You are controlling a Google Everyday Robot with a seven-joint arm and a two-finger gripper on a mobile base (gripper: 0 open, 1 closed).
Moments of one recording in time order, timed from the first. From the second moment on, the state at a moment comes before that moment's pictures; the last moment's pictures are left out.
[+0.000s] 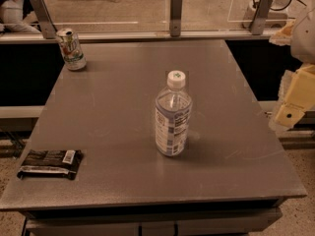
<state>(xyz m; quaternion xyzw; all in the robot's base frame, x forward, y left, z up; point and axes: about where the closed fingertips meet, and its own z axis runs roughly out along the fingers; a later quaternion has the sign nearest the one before) 0.438 -0.213 0.990 -0.60 0.78 -0.05 0.18</state>
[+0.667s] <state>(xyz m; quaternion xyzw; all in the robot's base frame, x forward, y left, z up) 0.443 -0.202 0.990 -0.60 0.77 -0.02 0.22</state>
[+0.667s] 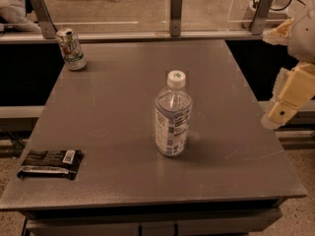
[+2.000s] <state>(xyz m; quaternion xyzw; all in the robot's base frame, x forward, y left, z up) 0.427 -0.092 0.983 -0.61 0.61 0.25 0.44</state>
